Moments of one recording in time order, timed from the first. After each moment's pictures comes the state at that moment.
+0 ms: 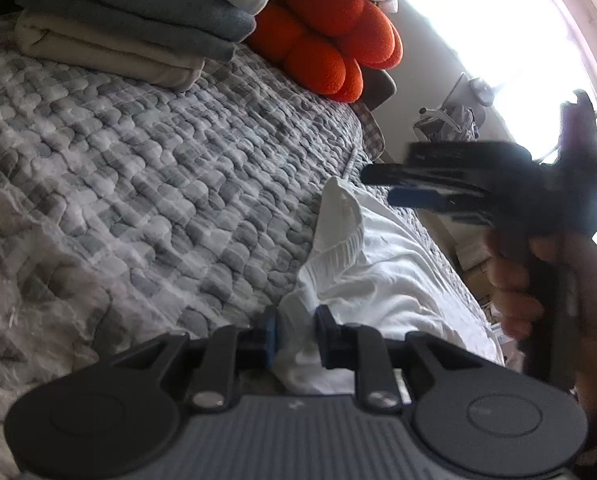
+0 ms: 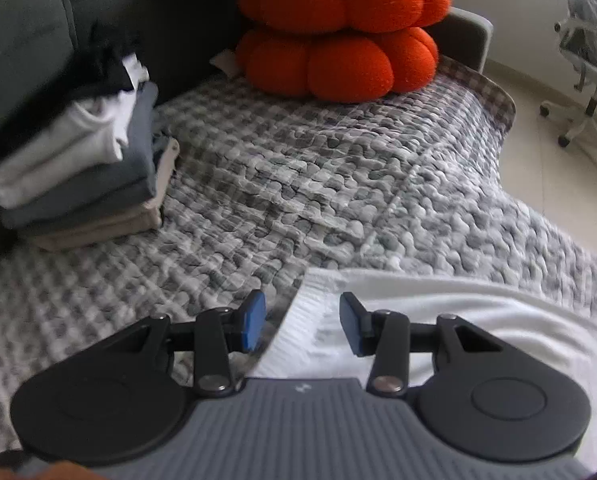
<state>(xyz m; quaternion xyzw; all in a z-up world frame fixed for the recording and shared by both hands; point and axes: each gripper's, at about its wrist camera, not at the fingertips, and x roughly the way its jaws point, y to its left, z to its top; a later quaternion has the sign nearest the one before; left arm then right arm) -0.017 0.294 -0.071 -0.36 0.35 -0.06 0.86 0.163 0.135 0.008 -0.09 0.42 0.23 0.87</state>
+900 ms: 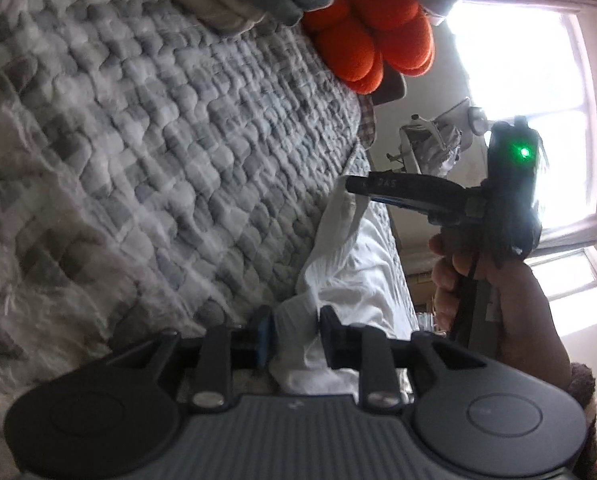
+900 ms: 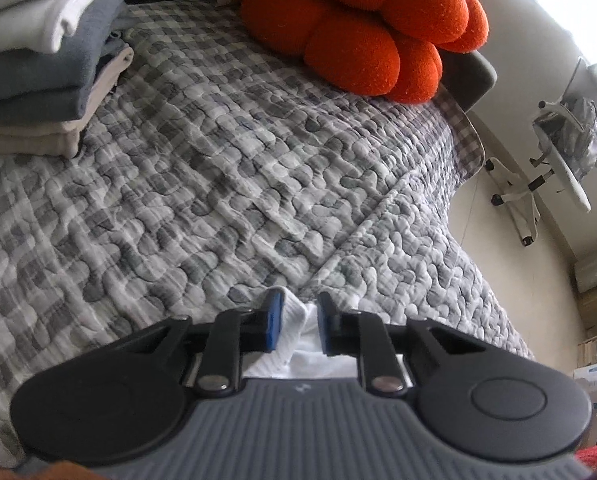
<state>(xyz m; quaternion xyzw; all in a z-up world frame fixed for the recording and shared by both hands) -0.005 0.332 -0.104 -0.51 0.38 -0.12 0.77 0.190 0.189 -0.031 -0.31 0.41 0.14 0.85</state>
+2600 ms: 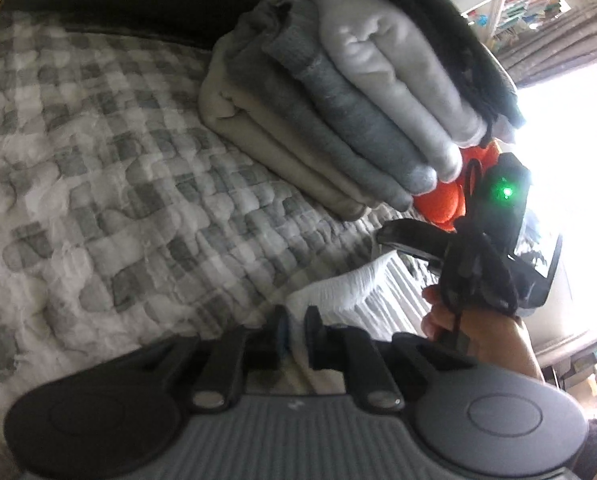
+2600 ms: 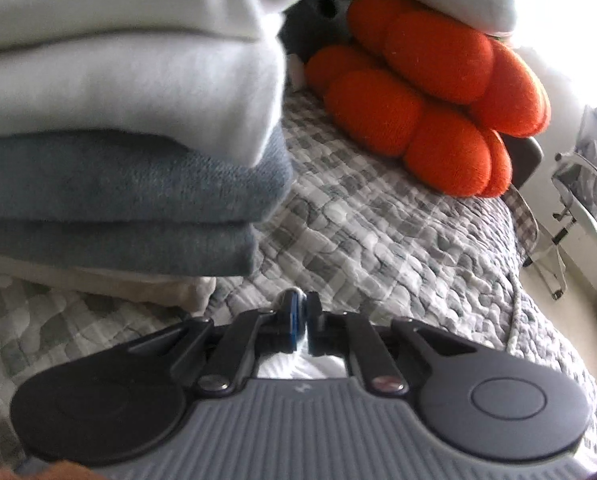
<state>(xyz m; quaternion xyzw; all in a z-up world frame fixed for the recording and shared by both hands) -0.022 0.409 -0.090 -0.45 0.28 0.09 0.84 0.177 0.312 -0.065 -0.25 0.31 0.18 0.90</state>
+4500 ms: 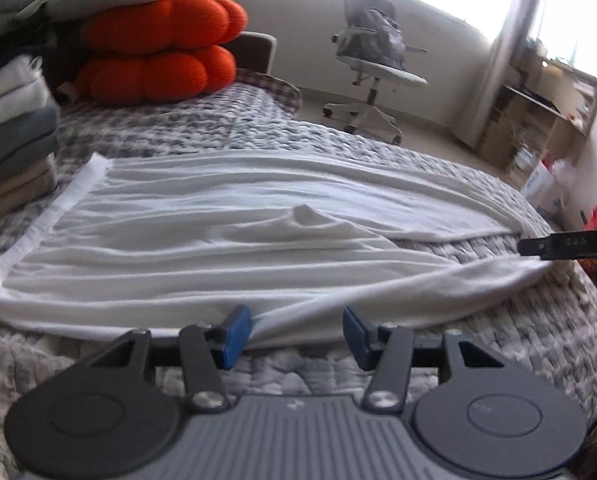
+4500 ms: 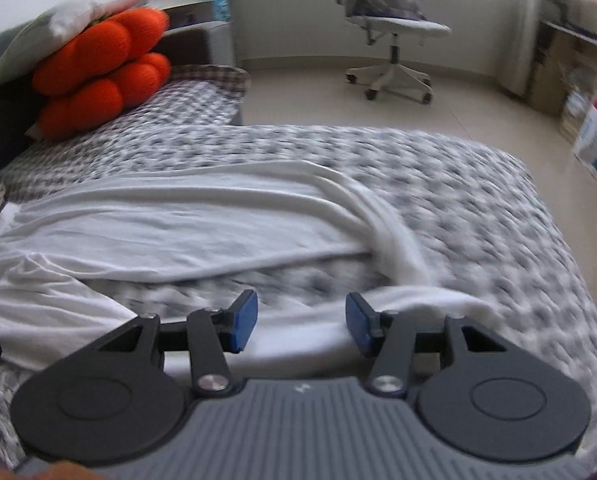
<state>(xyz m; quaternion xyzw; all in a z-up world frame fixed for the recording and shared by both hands) -0.022 0.155 -0.038 -0.05 0.35 -0.11 0.93 0.028 -0.173 -0.025 0.03 0.37 0.01 0.93</state>
